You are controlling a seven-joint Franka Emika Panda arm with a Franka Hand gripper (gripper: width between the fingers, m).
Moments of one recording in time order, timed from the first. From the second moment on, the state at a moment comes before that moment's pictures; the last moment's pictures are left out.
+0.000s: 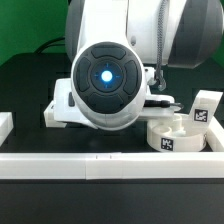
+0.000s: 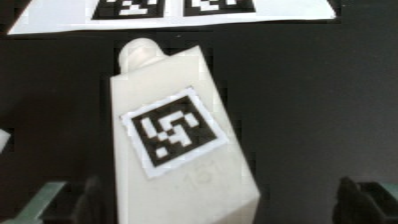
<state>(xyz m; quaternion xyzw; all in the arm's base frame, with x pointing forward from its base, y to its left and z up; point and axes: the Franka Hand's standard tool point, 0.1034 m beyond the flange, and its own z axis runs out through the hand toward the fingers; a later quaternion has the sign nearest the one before) 0.506 -0.016 0.011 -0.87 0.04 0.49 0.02</state>
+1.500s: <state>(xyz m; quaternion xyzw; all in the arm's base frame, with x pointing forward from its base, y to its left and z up) 0.569 -0.016 0.079 -0.93 0.04 0.35 0.02</state>
